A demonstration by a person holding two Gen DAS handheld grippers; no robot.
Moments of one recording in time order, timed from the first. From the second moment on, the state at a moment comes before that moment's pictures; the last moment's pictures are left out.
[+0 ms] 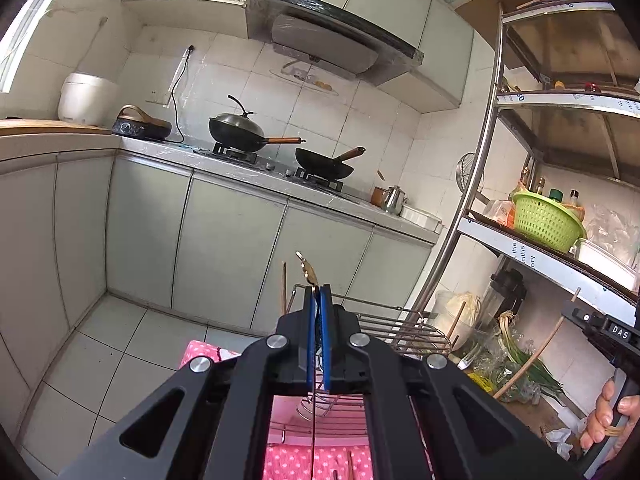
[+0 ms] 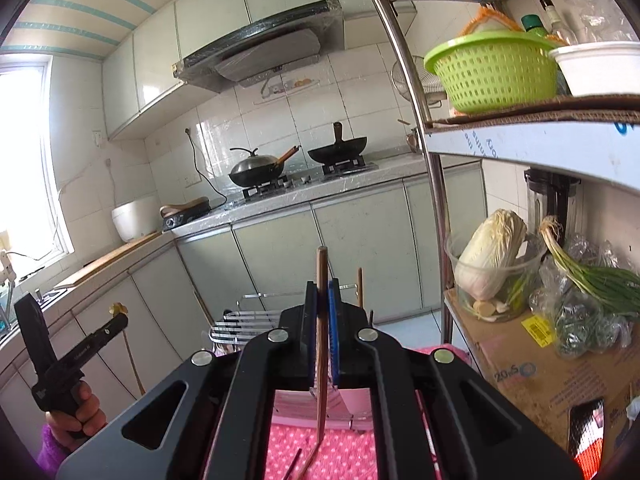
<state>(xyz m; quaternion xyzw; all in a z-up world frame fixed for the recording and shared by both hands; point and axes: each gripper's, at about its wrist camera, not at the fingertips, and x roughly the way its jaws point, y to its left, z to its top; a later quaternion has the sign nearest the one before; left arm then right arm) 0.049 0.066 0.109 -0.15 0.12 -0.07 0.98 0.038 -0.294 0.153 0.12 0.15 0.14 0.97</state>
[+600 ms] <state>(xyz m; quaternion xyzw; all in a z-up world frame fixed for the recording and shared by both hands) 0.124 0.054 0.114 -0.15 0.04 -0.04 0.99 0.094 -0.293 0.187 0.08 0.11 0.11 0.98</state>
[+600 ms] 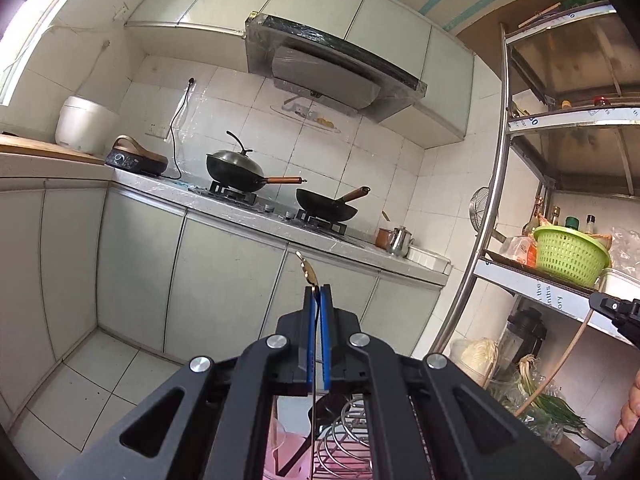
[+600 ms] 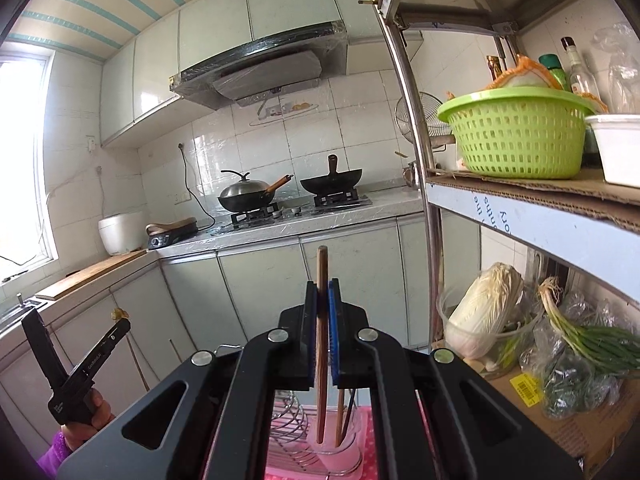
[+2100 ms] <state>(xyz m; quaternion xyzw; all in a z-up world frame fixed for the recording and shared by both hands) 0.154 0.036 0.013 -0.10 0.15 -0.06 0.98 0.165 -0.276 0.073 0.09 0.28 0.11 0.95</state>
